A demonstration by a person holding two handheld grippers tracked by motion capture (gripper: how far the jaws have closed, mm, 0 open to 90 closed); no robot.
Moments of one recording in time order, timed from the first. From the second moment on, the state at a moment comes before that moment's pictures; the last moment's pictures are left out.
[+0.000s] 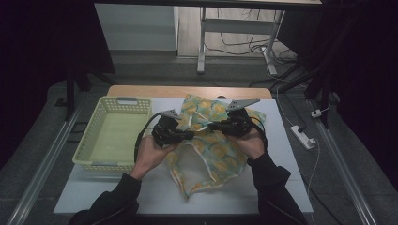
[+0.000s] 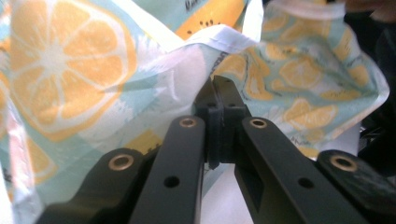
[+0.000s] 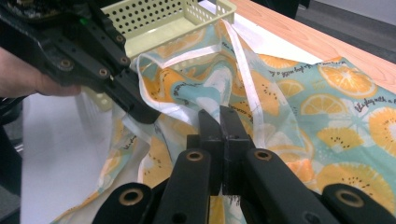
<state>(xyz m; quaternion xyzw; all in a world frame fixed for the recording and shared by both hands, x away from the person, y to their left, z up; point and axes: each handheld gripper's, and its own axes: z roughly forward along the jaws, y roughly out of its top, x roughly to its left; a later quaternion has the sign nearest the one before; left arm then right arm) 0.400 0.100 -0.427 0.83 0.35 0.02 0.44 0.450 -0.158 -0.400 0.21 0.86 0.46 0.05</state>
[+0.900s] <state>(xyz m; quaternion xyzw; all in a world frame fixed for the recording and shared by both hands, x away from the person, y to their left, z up) 0.400 0.120 -0.345 0.82 0.33 0.04 0.46 0.447 -0.144 -0.347 0.19 0.85 0.49 0.05</state>
